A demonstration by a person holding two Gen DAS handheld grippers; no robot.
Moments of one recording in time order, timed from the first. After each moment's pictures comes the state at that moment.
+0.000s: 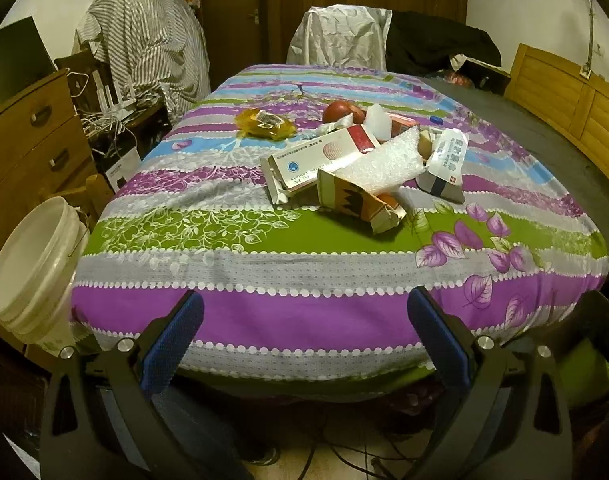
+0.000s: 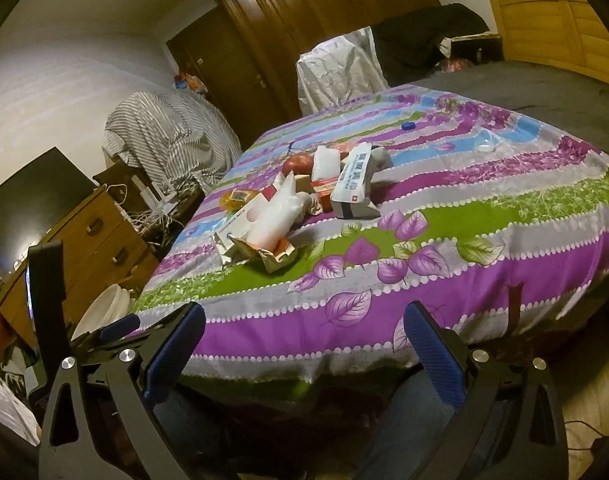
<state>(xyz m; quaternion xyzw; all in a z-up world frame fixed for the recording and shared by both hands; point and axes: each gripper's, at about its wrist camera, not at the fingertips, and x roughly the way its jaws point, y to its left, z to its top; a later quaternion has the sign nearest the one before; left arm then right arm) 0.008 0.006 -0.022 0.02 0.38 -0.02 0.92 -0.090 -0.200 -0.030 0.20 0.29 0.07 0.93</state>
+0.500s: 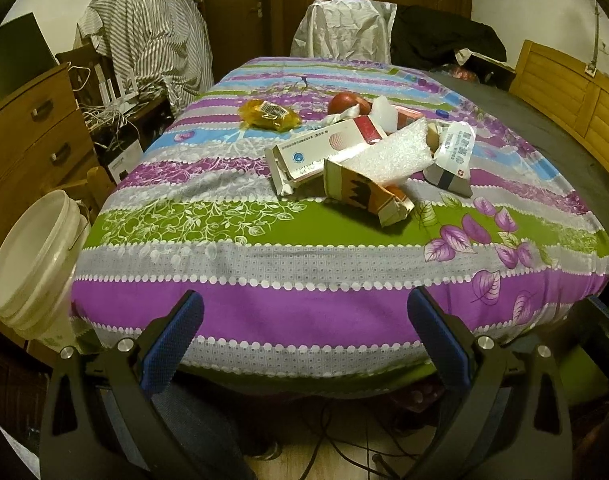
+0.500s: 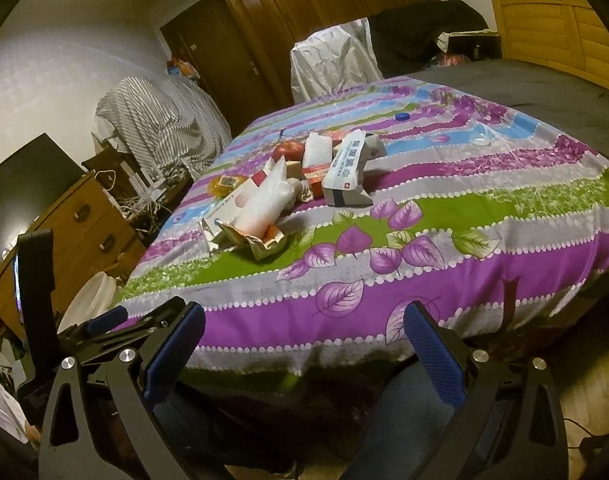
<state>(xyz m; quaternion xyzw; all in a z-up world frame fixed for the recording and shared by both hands) 0.011 0.009 -0.029 0.02 0.39 -0.01 0.92 -0.082 -0.197 -0.038 0.19 0.31 0.05 0.93</state>
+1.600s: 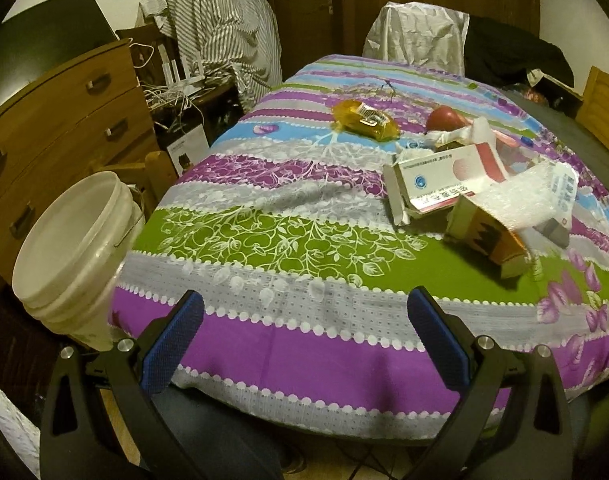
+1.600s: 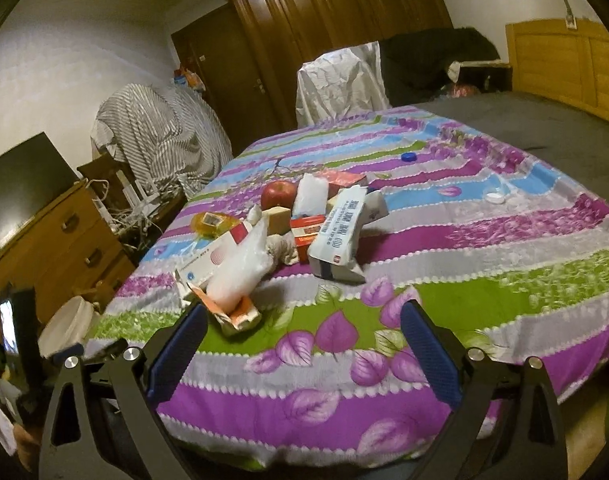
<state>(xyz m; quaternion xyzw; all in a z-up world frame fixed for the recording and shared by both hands) 0.059 0.068 -0.039 0.00 0.40 0.11 0.91 0.000 -0.219 -0.021 0.16 0.27 0.05 0.95</state>
